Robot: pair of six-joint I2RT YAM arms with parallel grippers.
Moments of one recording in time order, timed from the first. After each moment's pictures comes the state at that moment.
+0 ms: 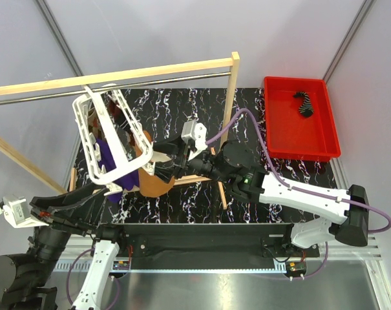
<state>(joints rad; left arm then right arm) -0.07 0.27 1.43 -0.94 0.32 -0.57 1.20 1.35 1.22 0.49 -0.18 0.06</state>
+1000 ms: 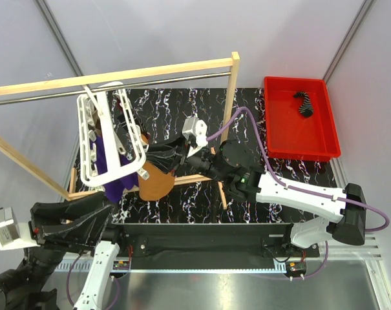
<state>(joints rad) -0.07 0.22 1.40 -0.73 0.53 -0.70 1.20 1.39 1.24 0.56 -0.14 0.10</state>
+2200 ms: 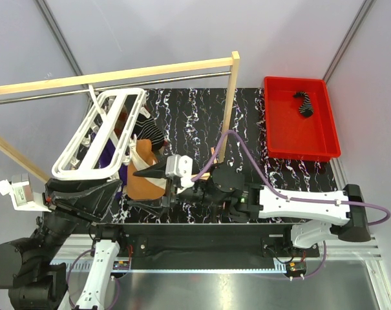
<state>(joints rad) -0.01 0.31 1.32 -0.61 0.60 -0.84 1.42 1.36 1.23 0.42 -0.09 -0.06</state>
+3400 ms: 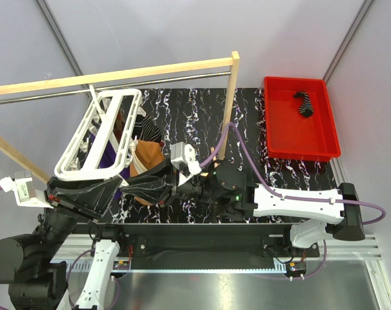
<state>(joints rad) -0.01 0.32 1.32 -0.64 0.59 -0.82 1.42 1.41 1.29 0.60 -0.15 0.11</state>
